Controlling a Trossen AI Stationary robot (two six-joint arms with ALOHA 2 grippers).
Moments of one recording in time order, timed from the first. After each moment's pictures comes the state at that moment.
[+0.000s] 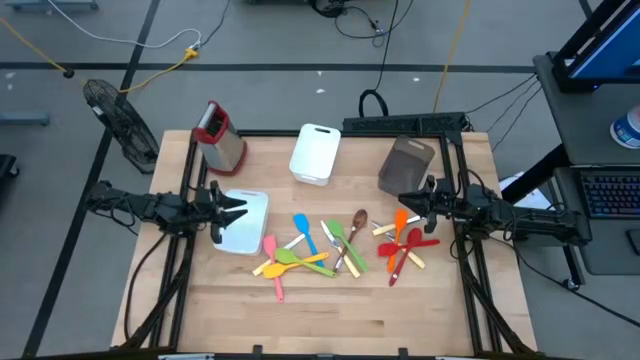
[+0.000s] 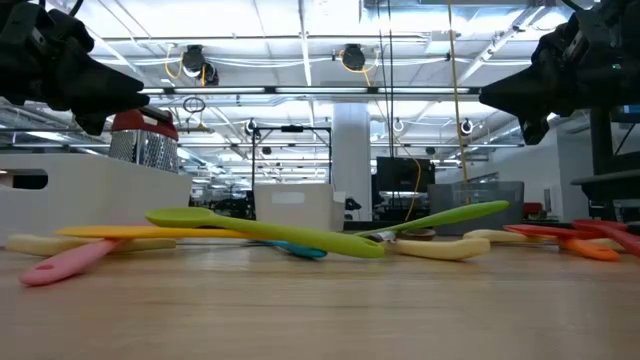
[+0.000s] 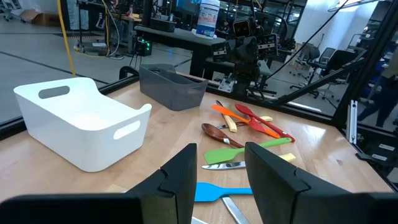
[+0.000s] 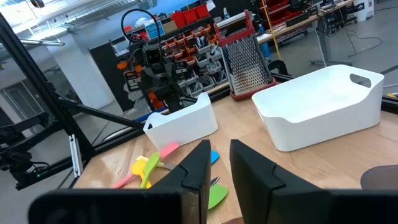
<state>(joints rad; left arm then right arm) -0.28 0.01 0.07 -0.12 -0.45 -0.24 -0.14 0.16 0.06 0.11 0.03 0.40</state>
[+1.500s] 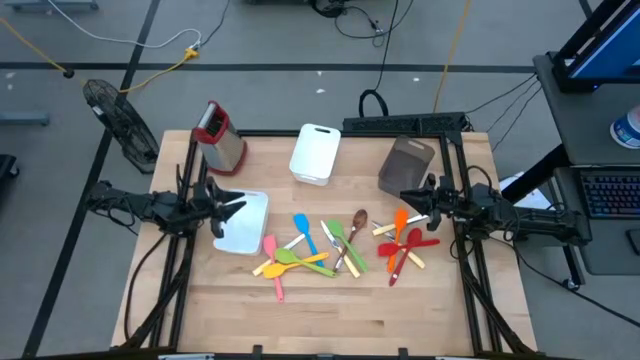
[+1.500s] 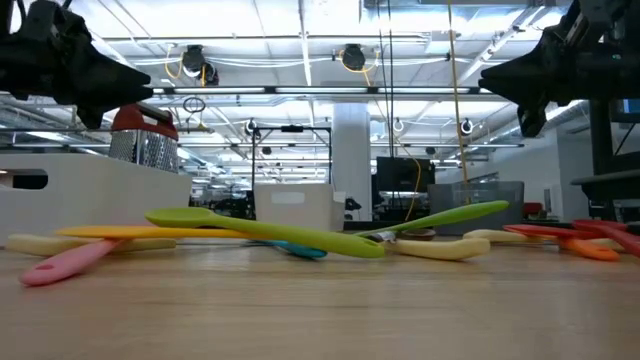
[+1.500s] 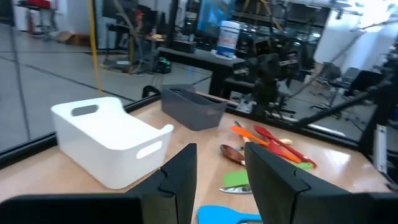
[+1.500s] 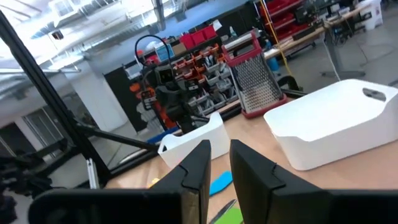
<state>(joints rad) -0.28 0.01 0.07 -0.05 -0.57 -0.21 -0.14 0.16 0.06 0.20 0.02 0.47</state>
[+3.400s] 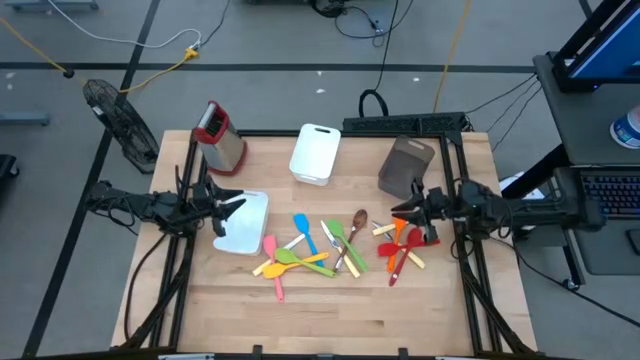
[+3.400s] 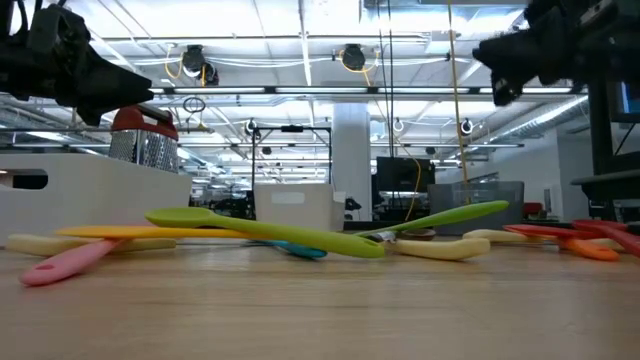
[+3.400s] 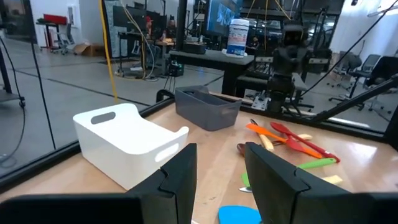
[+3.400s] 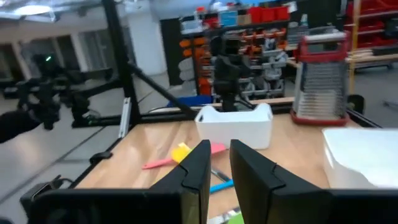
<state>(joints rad) -0.28 0.01 0.07 -0.06 -0.60 -0.12 -0.06 0.50 0.17 0.38 -0.20 0.12</state>
